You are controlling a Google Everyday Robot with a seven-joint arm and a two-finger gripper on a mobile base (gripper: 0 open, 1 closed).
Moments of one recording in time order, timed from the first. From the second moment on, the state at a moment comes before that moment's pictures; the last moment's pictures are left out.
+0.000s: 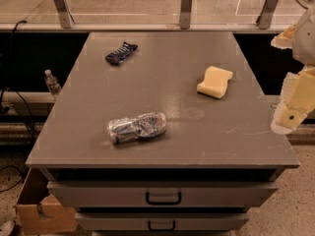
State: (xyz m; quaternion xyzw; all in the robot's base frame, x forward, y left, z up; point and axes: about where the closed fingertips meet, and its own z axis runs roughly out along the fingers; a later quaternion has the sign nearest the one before) arm 0.438 -0.214 0.985 -0.60 0.78 -0.04 0.17
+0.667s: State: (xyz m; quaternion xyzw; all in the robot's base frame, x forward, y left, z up) arm 0.462 -0.217 0.982 -0.60 0.77 -0.04 0.18
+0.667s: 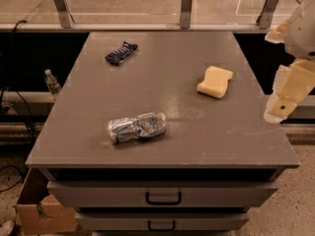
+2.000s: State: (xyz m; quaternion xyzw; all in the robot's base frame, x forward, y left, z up) arm 0.604 -0.231 0.910 -0.54 0.81 0.00 0.25
